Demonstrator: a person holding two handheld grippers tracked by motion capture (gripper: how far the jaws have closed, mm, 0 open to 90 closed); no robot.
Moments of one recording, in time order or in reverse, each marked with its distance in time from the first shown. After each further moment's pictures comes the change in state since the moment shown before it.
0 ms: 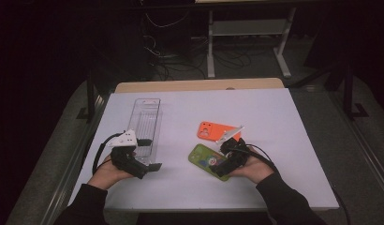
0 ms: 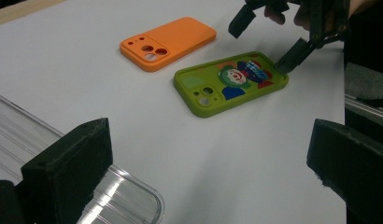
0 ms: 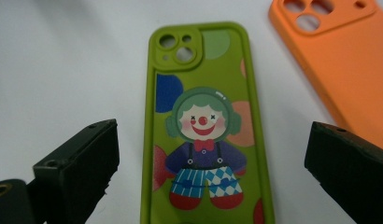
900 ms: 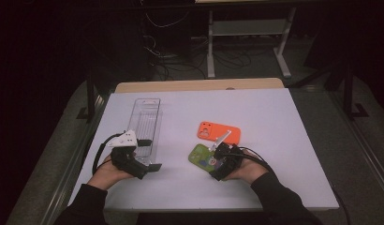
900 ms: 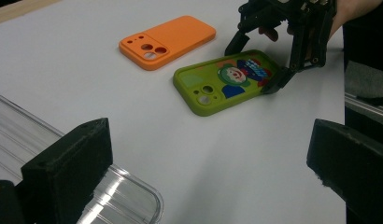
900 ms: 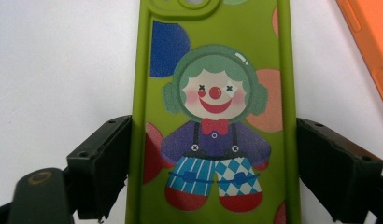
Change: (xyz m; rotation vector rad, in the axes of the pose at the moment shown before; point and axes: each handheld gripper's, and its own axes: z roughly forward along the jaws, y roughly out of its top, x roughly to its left) left arm -0.001 0.000 0.000 0.006 -0.002 -0.001; right arm 0.004 -0.001 0.027 0.167 -0.023 -0.090
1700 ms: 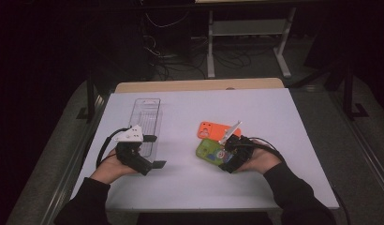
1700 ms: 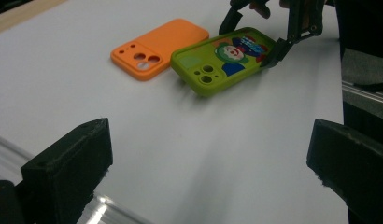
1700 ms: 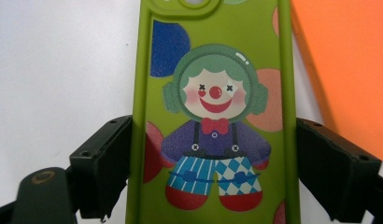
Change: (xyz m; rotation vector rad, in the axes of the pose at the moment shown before) left arm 0.001 0.021 0.009 0.027 -0.027 0.064; right arm -0.031 -0.004 -0.029 -0.016 0.021 -0.092
